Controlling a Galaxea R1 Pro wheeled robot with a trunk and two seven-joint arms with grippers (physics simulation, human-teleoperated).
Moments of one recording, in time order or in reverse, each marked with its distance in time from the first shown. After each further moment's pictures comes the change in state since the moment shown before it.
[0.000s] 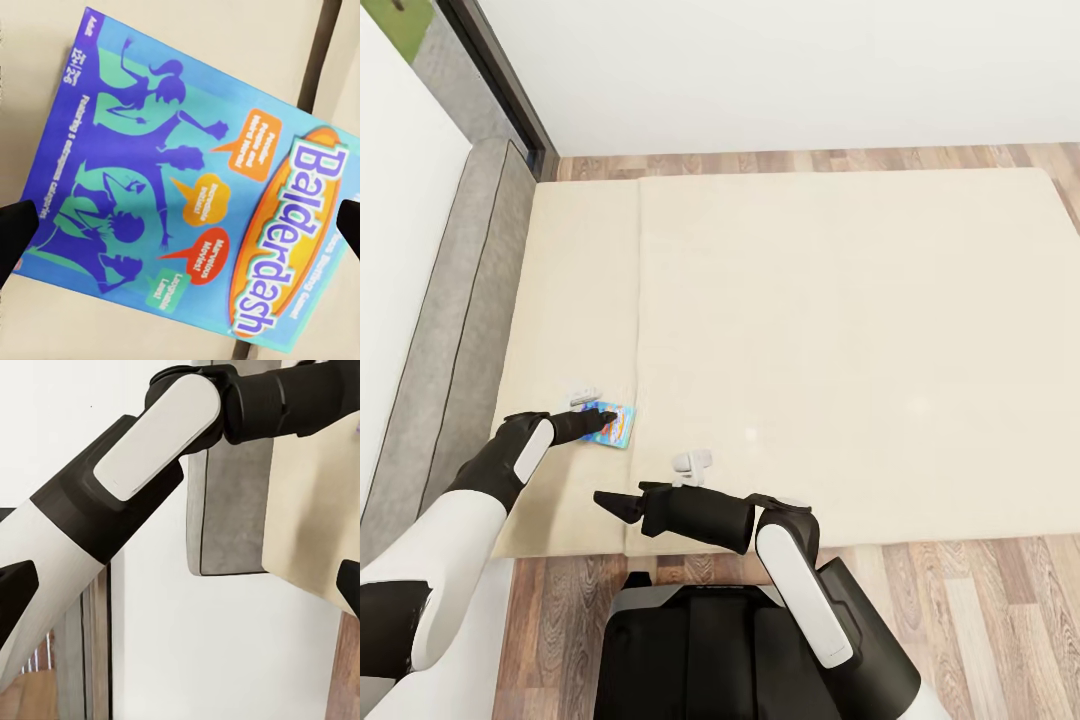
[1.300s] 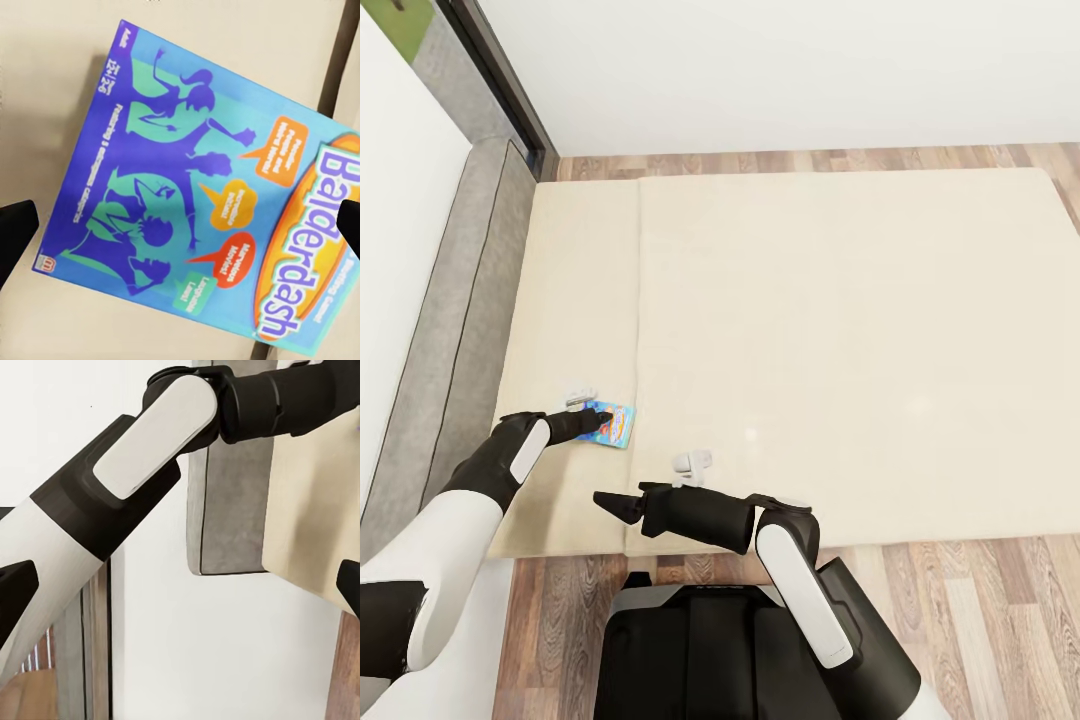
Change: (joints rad) left arm 0.000 0.012 -0.001 0.000 -0.007 -0.004 0.004; right arm 0.000 -0.002 0.002 0.000 0.000 0.000 0.001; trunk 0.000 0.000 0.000
